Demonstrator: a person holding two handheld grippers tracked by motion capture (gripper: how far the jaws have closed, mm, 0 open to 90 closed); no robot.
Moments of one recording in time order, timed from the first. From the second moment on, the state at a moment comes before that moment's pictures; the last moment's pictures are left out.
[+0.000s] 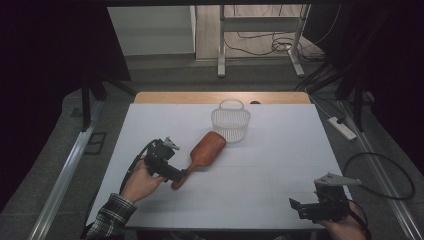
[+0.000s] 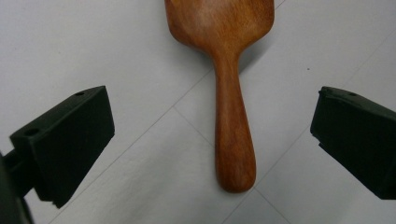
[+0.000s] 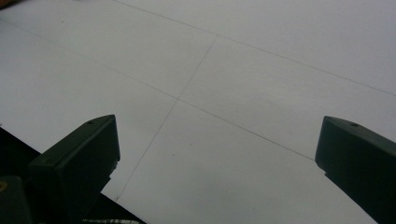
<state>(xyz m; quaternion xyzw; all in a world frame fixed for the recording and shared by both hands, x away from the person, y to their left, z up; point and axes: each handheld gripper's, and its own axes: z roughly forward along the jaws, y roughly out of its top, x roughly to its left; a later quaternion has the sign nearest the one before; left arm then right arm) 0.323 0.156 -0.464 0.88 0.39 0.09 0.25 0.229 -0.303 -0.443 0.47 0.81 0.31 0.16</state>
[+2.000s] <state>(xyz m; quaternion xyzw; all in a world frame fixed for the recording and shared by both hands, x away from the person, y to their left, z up) 0.378 0.115 -0.486 0.89 0.40 0.07 0.21 0.229 -0.304 -0.442 0.47 0.81 0.32 0.16</state>
